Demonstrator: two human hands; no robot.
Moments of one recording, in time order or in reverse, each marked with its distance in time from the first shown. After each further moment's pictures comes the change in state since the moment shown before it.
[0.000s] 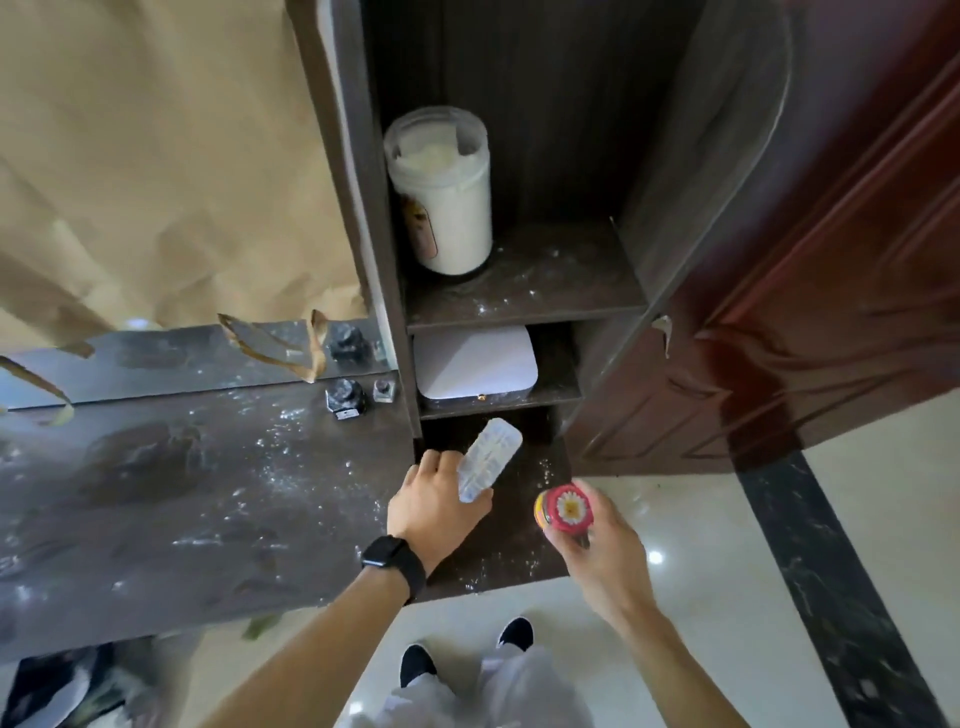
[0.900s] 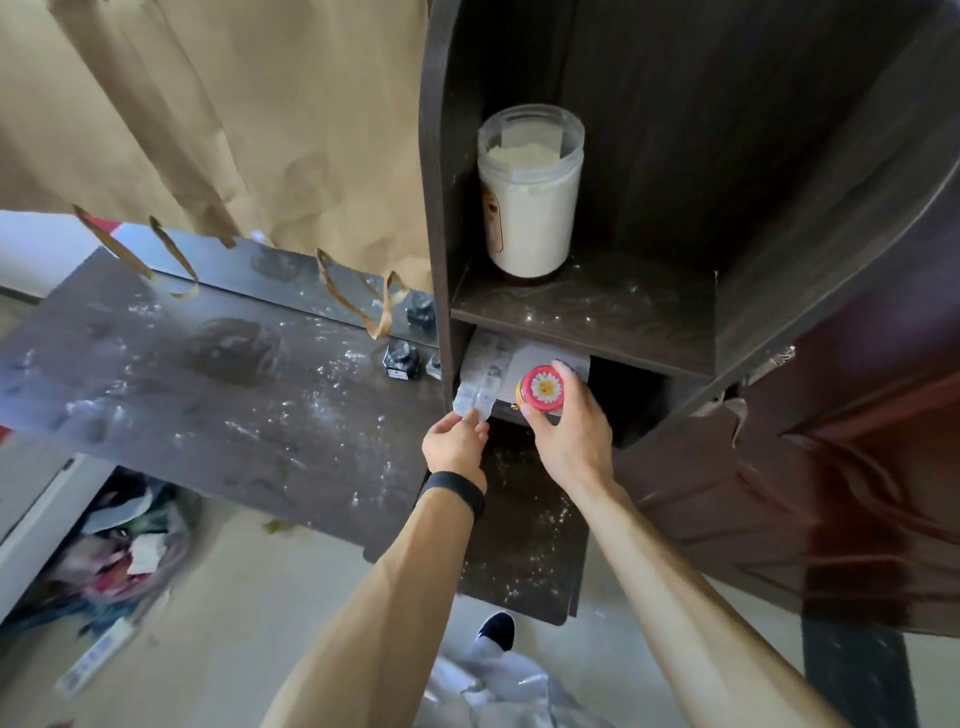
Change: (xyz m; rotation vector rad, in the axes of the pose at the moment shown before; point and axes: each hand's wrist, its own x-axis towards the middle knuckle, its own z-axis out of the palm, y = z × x) left_hand 0.068 0.057 0.019 -1.828 0.561 -0.833; right_hand 0.154 -0.089 -0.011 0.019 -0.121 -0.440
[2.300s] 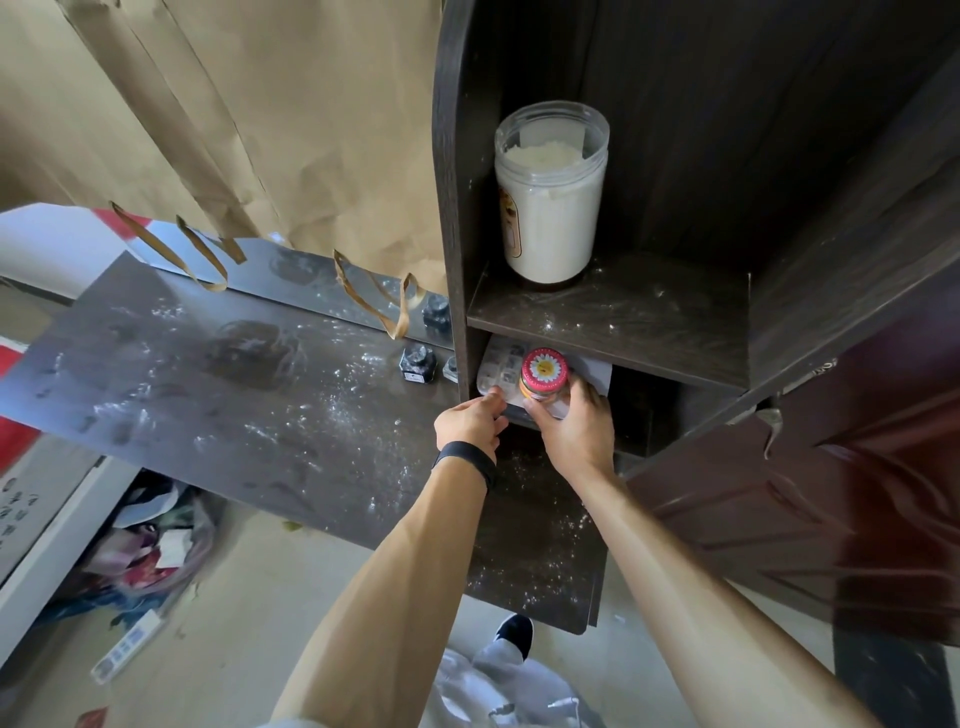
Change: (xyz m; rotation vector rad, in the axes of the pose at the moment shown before) left_hand 0.012 0.027 0.018 0.319 0.036 -0.033; right_hand 0.026 0.007 0.034 -0.005 0.058 0.018
